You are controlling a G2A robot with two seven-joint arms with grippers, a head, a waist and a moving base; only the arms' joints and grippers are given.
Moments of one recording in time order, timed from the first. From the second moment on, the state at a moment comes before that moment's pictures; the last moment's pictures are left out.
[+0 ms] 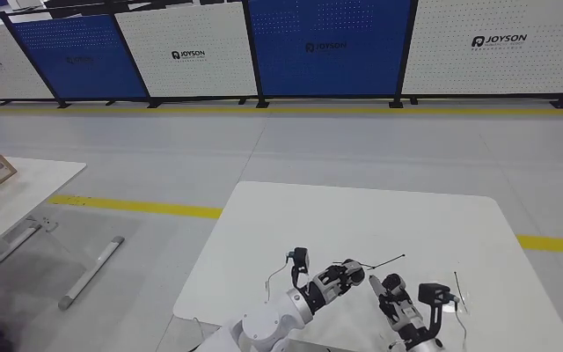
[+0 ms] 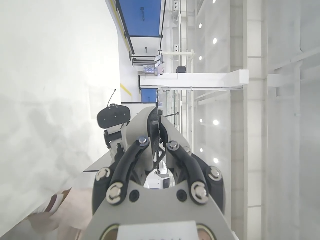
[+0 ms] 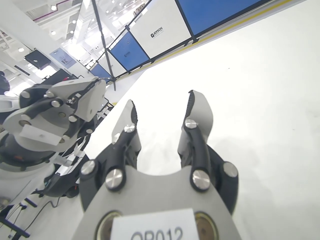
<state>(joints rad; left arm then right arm) 1.47 -1.22 -0.93 -1.76 -0.44 -0.04 -0.16 -1.78 -1.23 1.23 -1.82 -0.76 -0.15 0.01</state>
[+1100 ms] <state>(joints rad) 1.46 -1.23 -0.89 -1.74 -0.38 -0.01 -0.15 -1.77 -1.23 1.23 -1.83 -0.75 -0.17 0.02</state>
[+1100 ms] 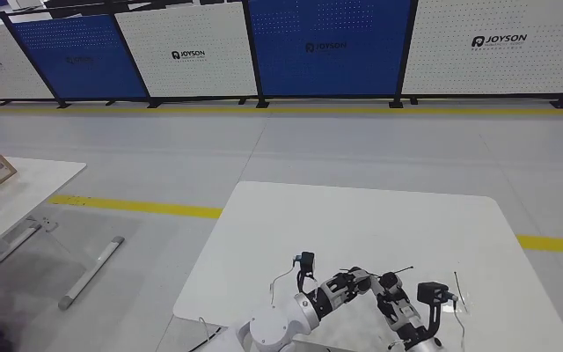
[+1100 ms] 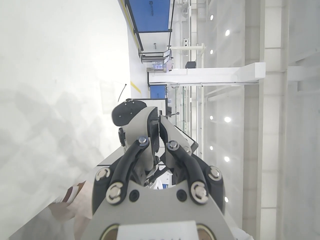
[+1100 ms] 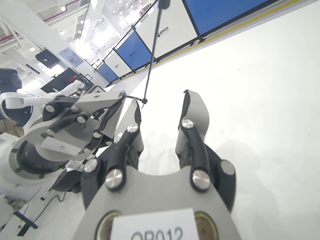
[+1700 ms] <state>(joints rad) 1.45 -1.24 -0.88 -1.73 -0.38 0.00 -0.15 -1.77 -1.23 1.22 -1.83 -0.75 -0.16 0.02</state>
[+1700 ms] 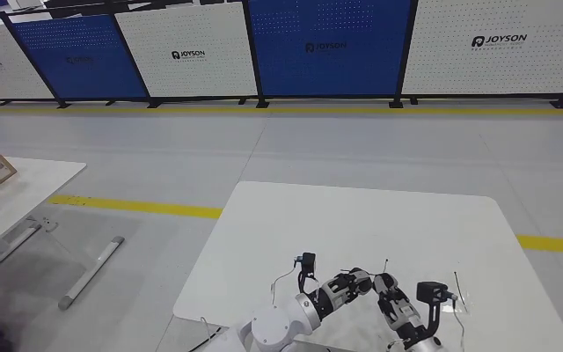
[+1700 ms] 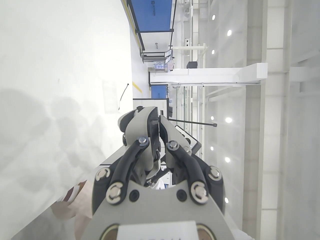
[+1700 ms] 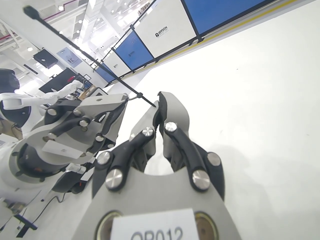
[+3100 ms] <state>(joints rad) 1.46 -1.24 -0.88 -1.74 -0.35 -0.01 -0.13 -1.78 -1.22 1.24 -1.84 -0.75 -0.21 0.04</state>
